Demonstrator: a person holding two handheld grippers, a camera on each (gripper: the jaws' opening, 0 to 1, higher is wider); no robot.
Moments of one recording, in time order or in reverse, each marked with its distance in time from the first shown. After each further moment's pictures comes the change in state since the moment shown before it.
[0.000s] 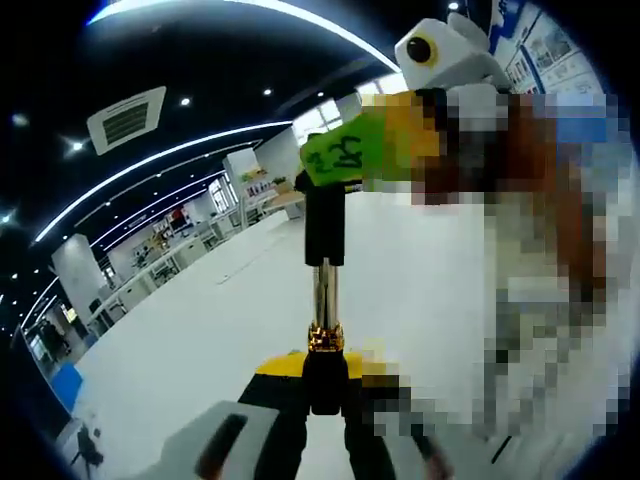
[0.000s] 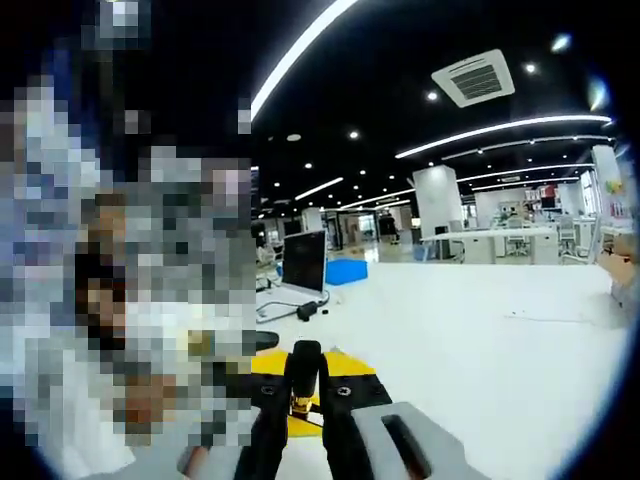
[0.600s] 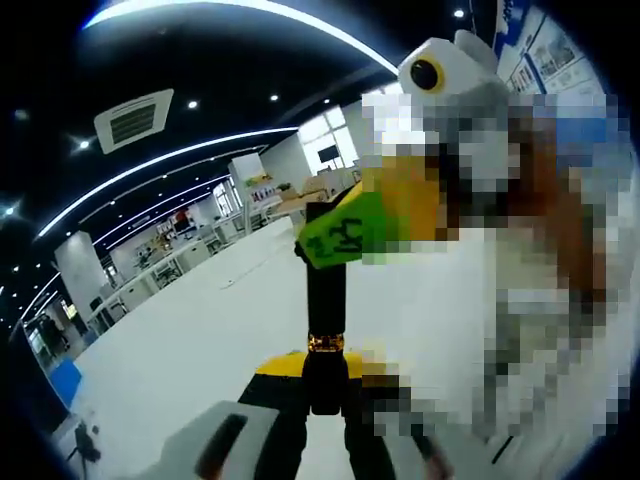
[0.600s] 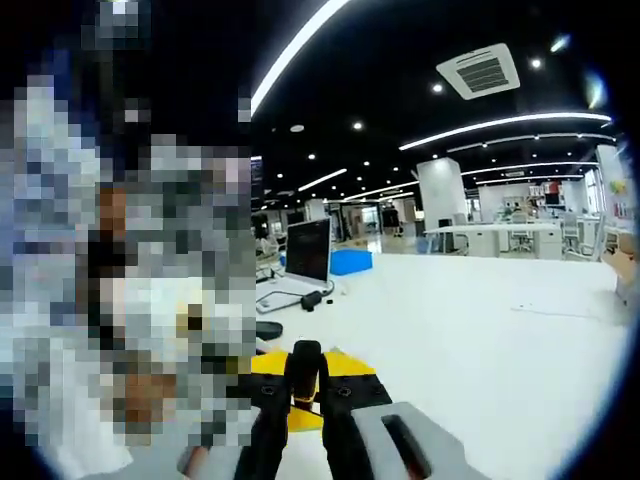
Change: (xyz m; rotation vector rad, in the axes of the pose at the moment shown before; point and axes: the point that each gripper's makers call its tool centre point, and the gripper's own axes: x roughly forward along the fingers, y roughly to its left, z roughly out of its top) left arm -0.006 0.002 0.006 -0.024 -0.026 0.014; right arm 0.010 0.003 -0.011 -0.008 0.032 0.005
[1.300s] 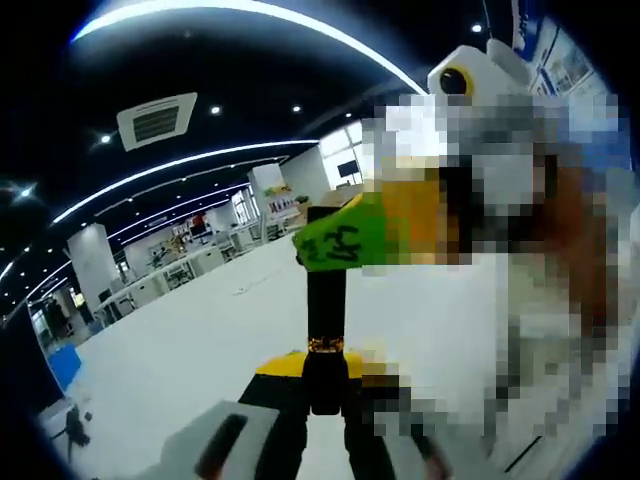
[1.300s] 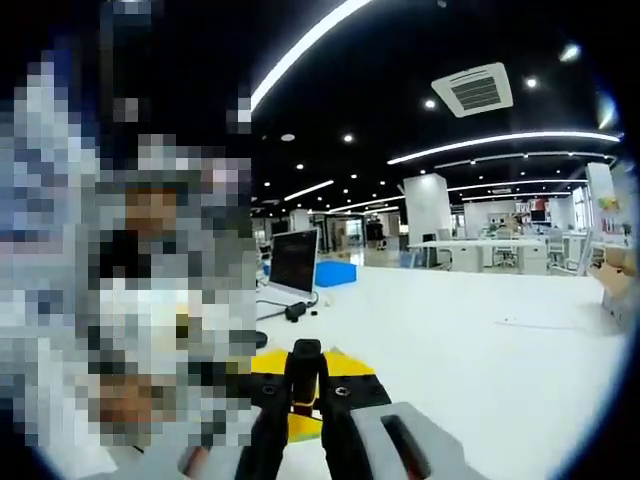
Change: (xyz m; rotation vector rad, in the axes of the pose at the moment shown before) left arm -0.003 0.002 0.009 -0.087 -0.097 0.056; right arm 0.003 0.000 0.009 -0.053 -0.046 -0.084
